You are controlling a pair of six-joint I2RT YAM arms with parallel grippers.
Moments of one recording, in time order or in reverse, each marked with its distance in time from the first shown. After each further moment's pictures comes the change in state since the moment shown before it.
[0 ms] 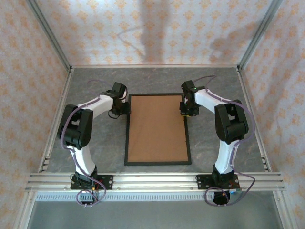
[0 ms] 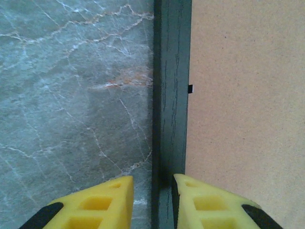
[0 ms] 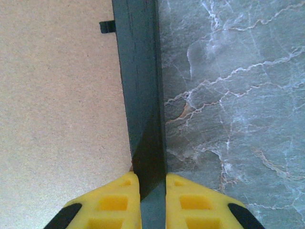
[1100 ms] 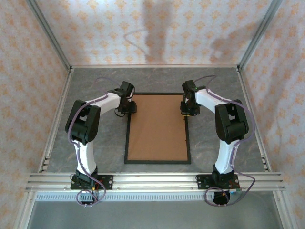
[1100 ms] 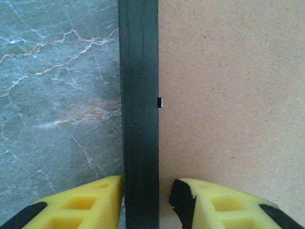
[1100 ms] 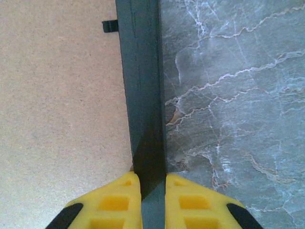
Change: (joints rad) left arm -0.070 0.110 0.104 -0.014 -0.072 0.001; right arm -0.006 0.004 0.002 0.004 0.003 0.000
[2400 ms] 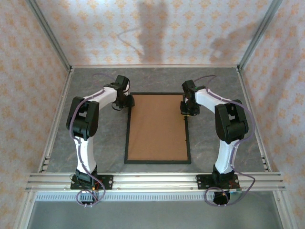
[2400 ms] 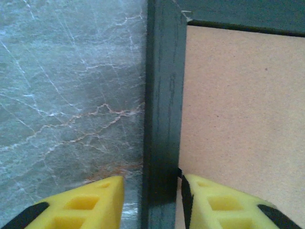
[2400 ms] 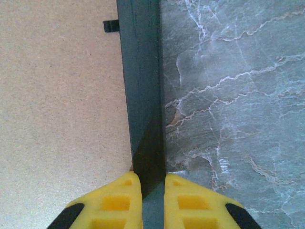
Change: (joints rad) left arm 0.090 0.068 0.131 -0.035 0.080 0.006; right arm 0.001 0.002 0.004 -0.001 0.011 -0.008
